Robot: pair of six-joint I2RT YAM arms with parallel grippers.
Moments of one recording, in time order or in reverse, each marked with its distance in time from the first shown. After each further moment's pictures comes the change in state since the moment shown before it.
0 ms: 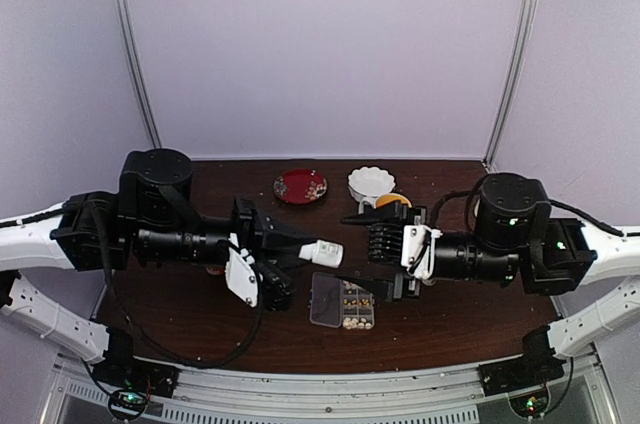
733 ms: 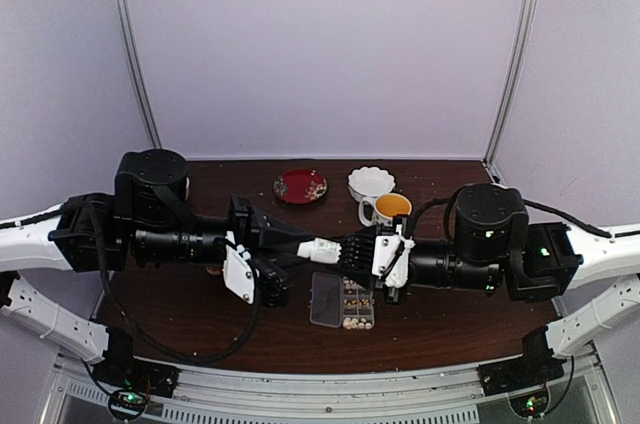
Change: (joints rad) left arm 0.000 -0.016 -0.015 0.021 -0.012 -0.040; right arm 0.032 0.084 0.014 0.002 0.104 -0.016
